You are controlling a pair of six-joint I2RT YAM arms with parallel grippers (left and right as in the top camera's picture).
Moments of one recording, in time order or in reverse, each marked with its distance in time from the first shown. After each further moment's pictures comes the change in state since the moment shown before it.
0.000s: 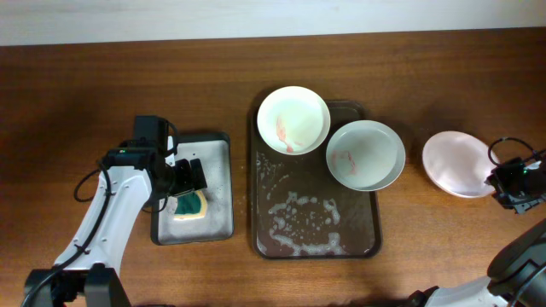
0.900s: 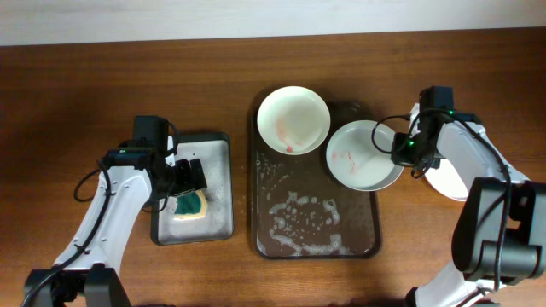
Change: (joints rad) left arm 0.000 0.000 0.000 0.000 0.000 0.000; right arm 0.650 0.085 0.005 0.050 0.169 -0.233
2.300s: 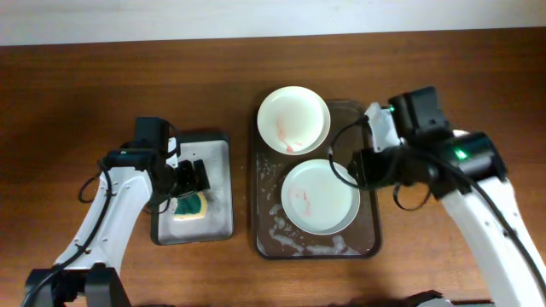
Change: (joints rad) left arm -0.001 0.000 -0.016 0.013 0.052 -0.005; right arm 0.394 -0.539 0.182 -0.461 -0.183 0.003
